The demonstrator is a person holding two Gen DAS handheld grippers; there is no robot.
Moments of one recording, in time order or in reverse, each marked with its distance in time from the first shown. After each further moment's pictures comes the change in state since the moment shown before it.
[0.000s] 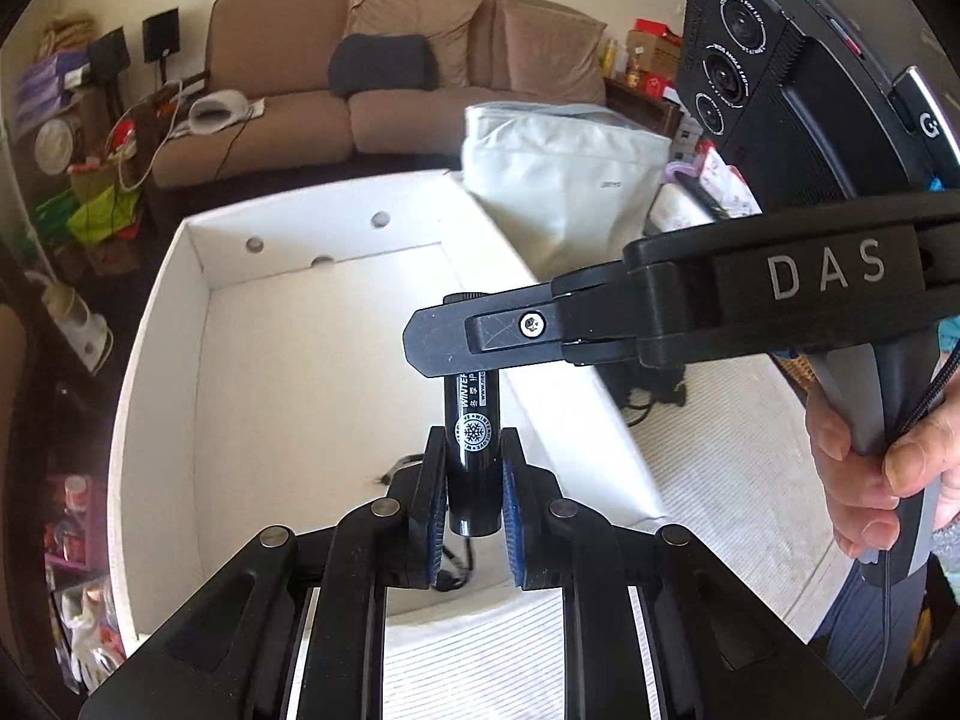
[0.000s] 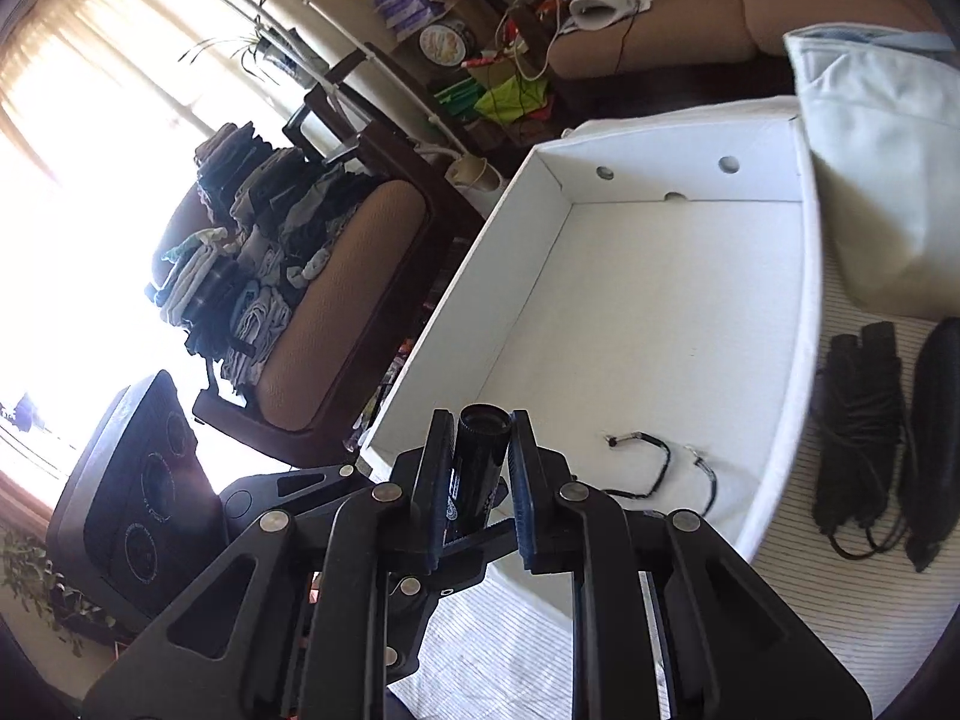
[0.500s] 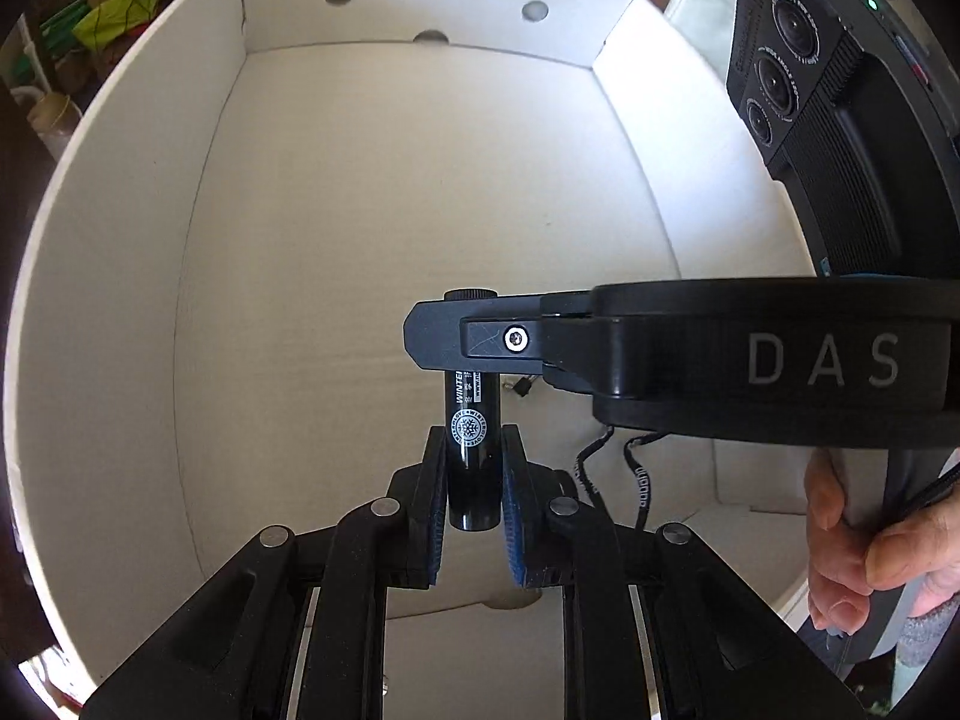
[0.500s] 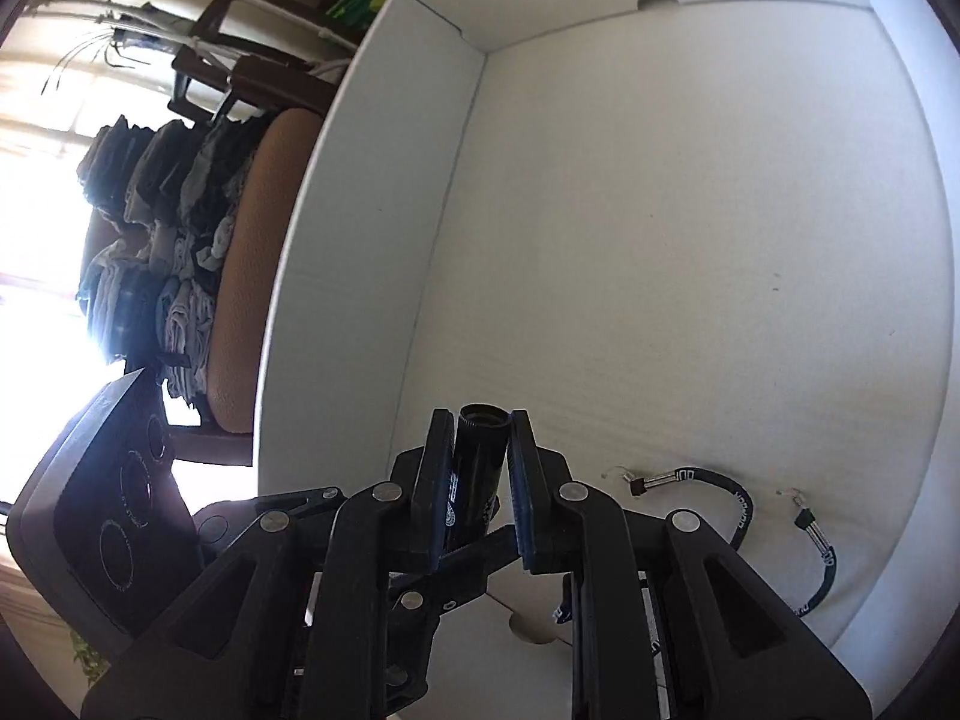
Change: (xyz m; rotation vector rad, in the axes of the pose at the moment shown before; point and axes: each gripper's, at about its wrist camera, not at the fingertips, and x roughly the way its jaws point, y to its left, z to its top) left arm 0.118 0.090 -0.016 -0.226 0.403 -0.009; right arm 0.165 -0.079 0.009 0.260 0.264 -0.038
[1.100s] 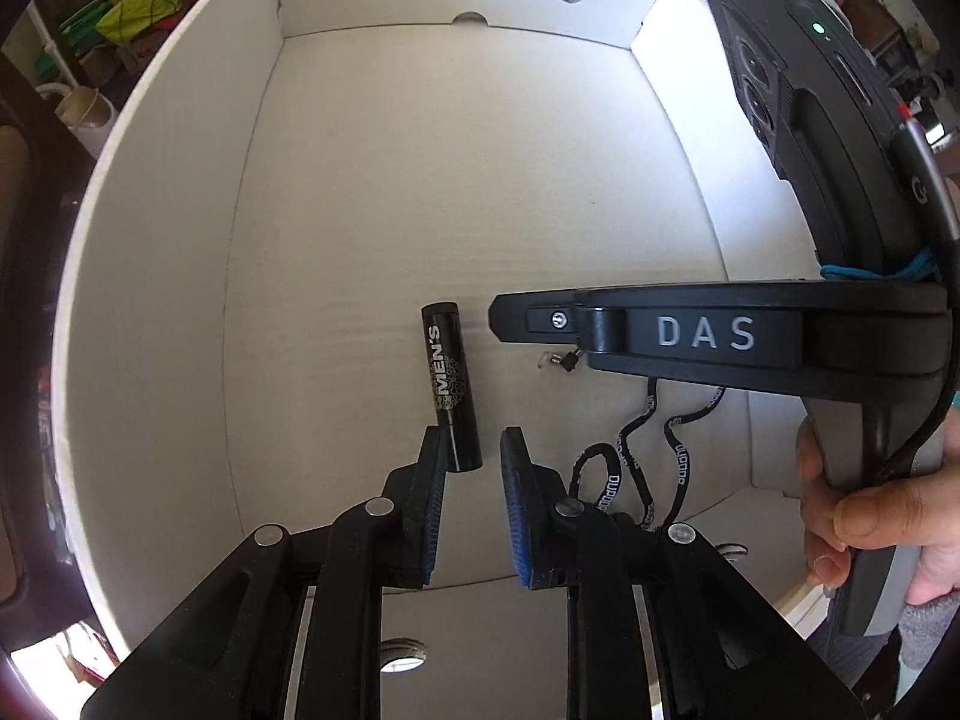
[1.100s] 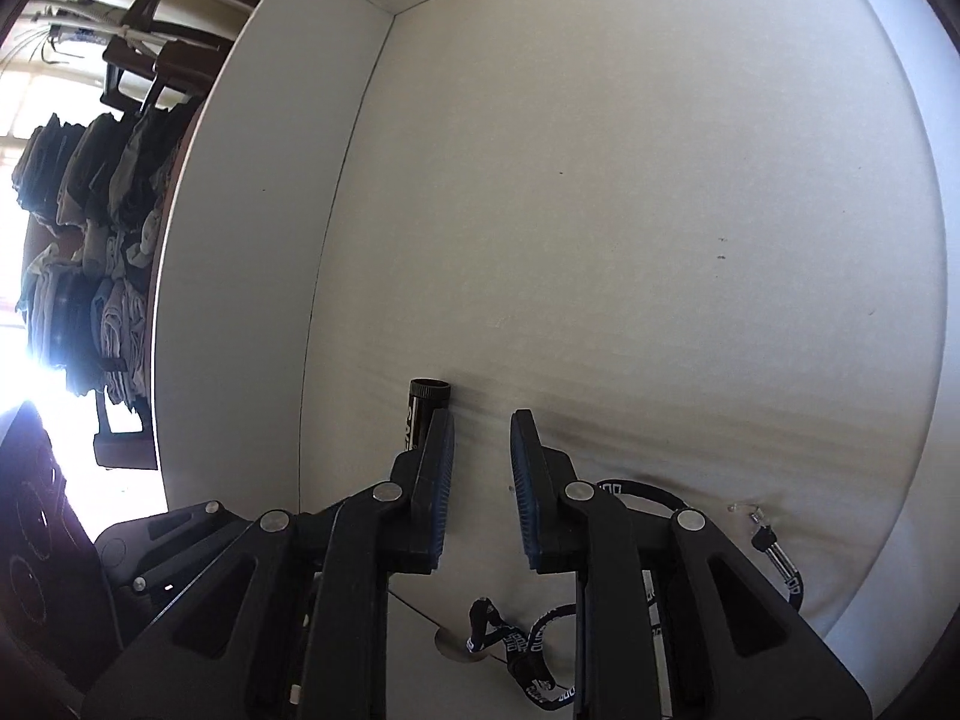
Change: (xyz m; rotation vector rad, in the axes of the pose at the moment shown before) left arm -0.012 -0.006 -0.002 -0.015 0.029 0.099; right arm 0.017 -0.015 -0.003 0.014 0.030 -0.135
